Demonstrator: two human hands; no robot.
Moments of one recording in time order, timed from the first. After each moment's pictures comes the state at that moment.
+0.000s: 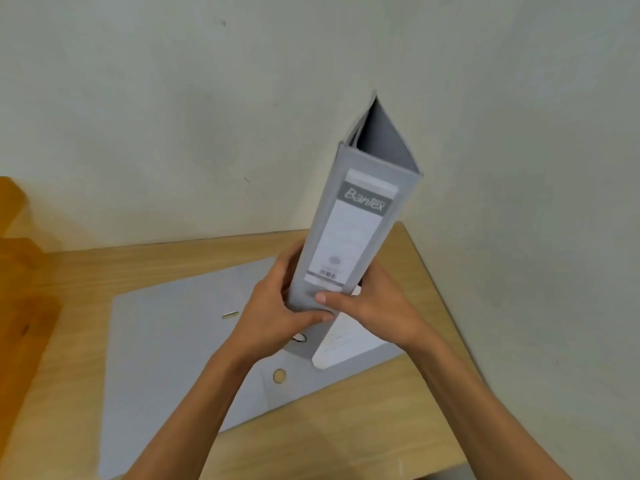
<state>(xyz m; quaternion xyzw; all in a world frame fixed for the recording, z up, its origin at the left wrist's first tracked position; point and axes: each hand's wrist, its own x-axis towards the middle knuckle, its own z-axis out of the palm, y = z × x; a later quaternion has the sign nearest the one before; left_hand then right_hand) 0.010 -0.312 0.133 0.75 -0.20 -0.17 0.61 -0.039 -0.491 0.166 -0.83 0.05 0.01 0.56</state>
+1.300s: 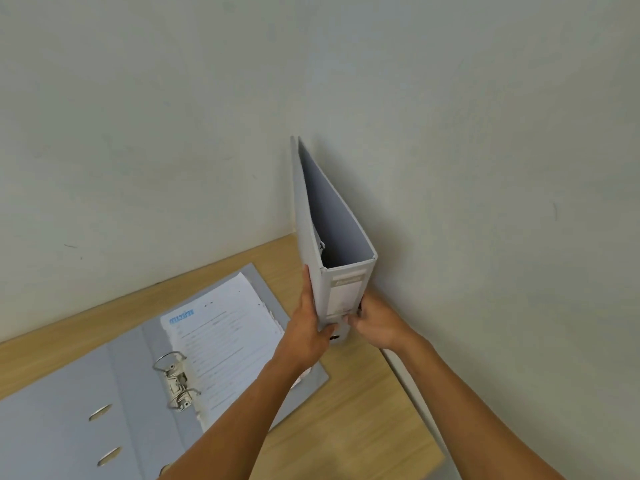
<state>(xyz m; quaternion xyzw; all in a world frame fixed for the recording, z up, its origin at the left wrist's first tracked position) 0.013 -0.603 0.015 0.80 -0.30 -0.23 0.47 -0.068 -0.747 0.056 -0.82 0.27 0.07 0.49</state>
